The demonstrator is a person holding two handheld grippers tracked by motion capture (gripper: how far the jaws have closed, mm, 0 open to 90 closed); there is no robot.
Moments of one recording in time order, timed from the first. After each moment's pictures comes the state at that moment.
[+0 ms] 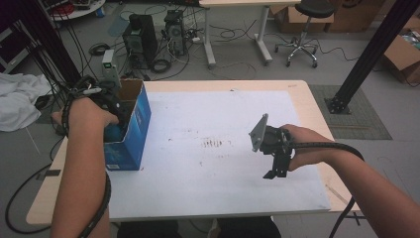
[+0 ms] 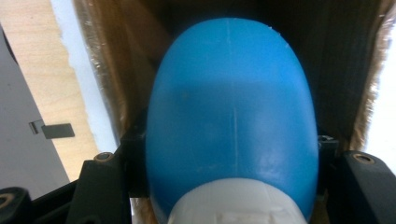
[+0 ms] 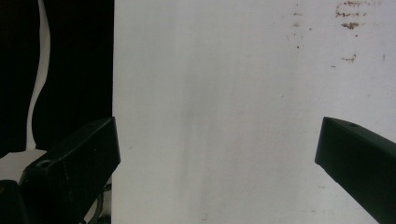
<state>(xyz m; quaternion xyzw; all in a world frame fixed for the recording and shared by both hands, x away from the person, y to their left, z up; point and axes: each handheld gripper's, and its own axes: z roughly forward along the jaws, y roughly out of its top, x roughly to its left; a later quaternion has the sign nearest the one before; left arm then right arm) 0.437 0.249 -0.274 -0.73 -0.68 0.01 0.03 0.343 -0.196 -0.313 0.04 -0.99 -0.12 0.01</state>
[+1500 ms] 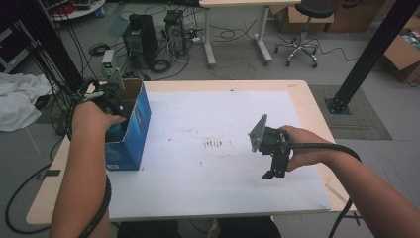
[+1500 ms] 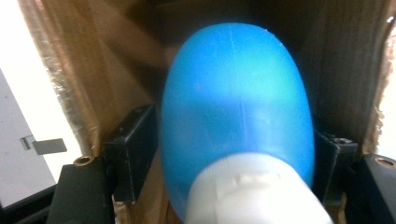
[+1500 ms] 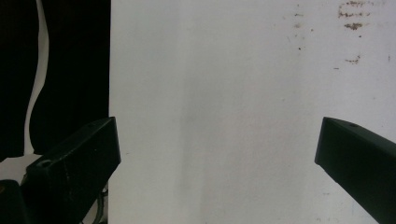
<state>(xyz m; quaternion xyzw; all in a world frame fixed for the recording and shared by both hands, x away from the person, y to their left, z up) 0.436 0.246 -0.278 -0.74 -0.67 0.00 0.02 0.346 -0.195 -0.320 0.04 -0.99 -0.13 0.01</state>
